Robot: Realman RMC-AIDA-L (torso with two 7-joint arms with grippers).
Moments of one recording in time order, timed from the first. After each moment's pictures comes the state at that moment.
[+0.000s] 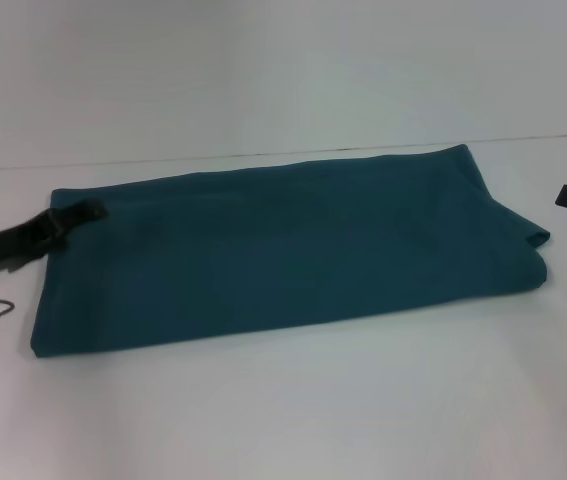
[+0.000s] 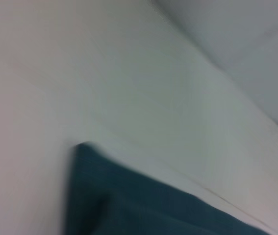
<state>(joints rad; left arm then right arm) -0.62 -2.07 0.71 0.56 1.94 0.86 -2.21 0.42 1.89 -0.53 -0.56 -1.86 -1.33 2.12</state>
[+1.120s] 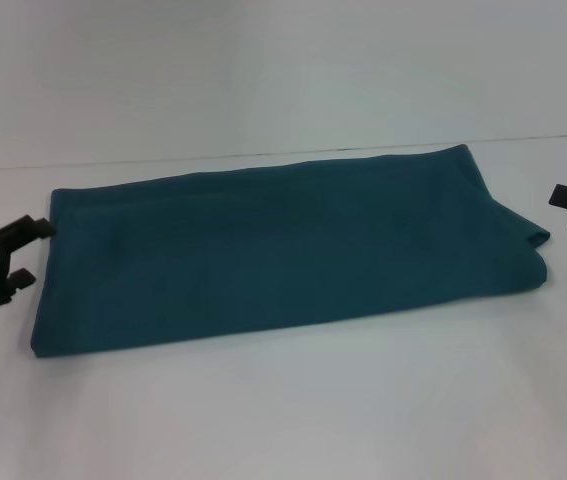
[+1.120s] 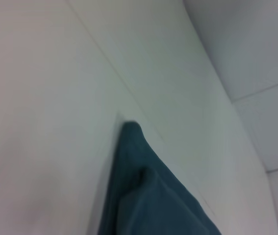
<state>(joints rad) -0.47 -2.08 0.63 0.68 1.95 1.02 -2.53 0.44 1.89 -0.53 -0.56 -1.88 -1.33 2.11</state>
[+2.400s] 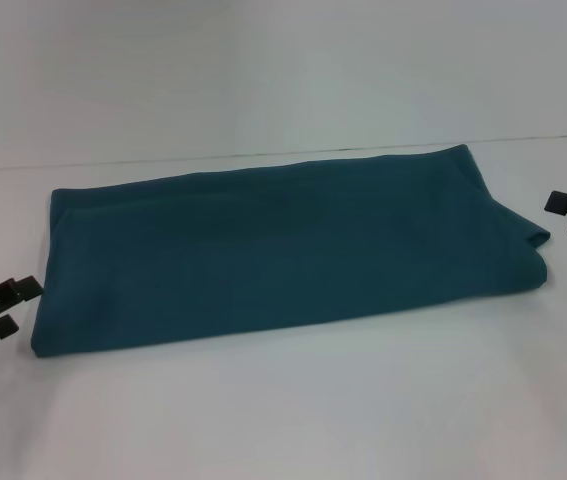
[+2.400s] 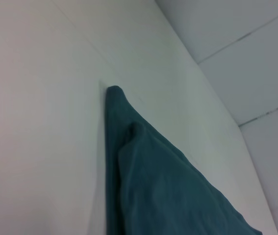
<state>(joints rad) -0.36 -2.06 0.57 0.64 1.91 1.24 -2.23 0.44 1.90 -0.53 -0.56 -1.88 -1.33 2.09</state>
